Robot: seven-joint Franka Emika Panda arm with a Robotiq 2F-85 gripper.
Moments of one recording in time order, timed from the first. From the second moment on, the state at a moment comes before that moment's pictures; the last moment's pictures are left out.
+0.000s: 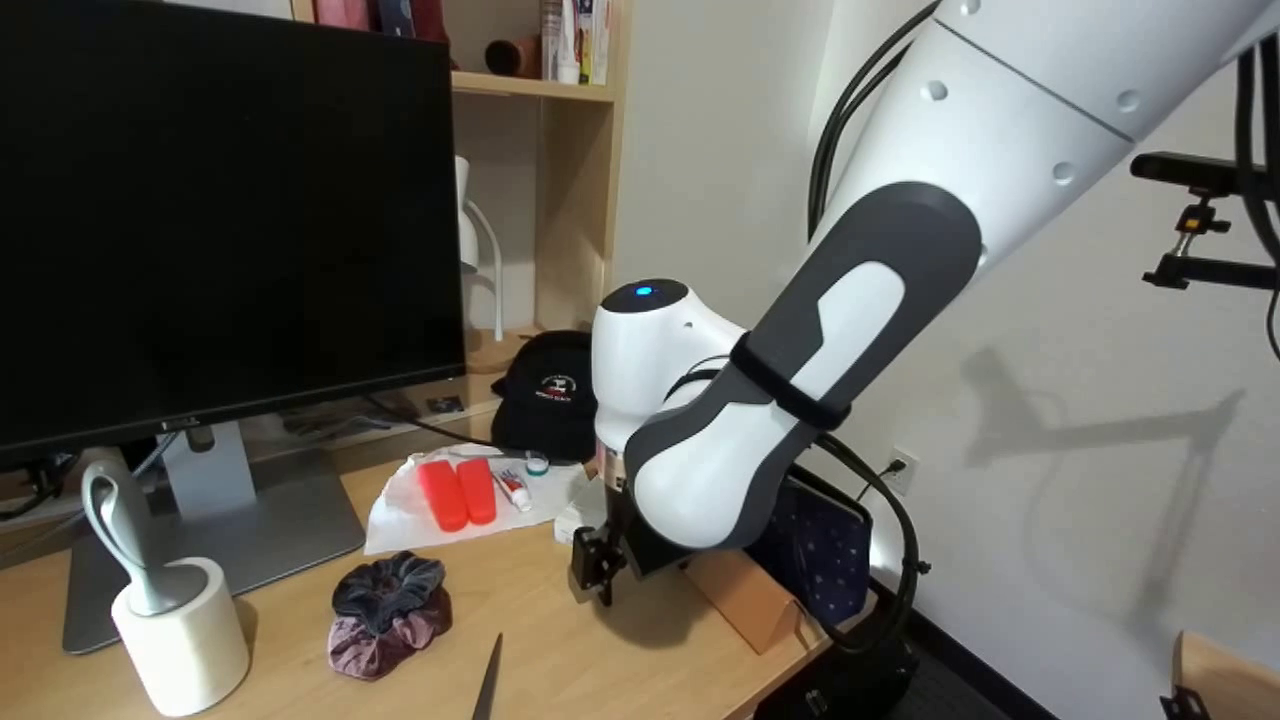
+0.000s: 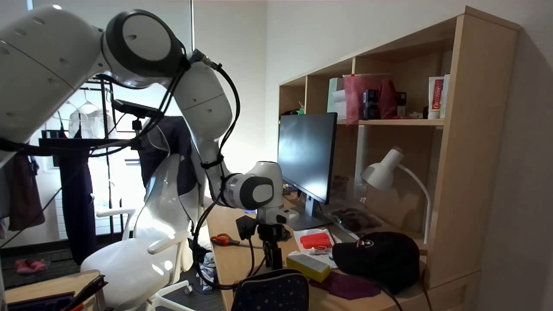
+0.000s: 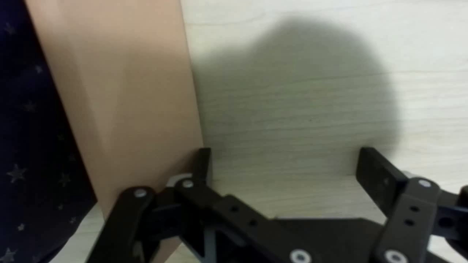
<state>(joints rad) 0.22 0.64 -0.11 -2.05 -0.16 2.67 0.60</state>
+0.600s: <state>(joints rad) 0.22 0.64 -0.11 -2.04 -0.15 2.67 0.51</state>
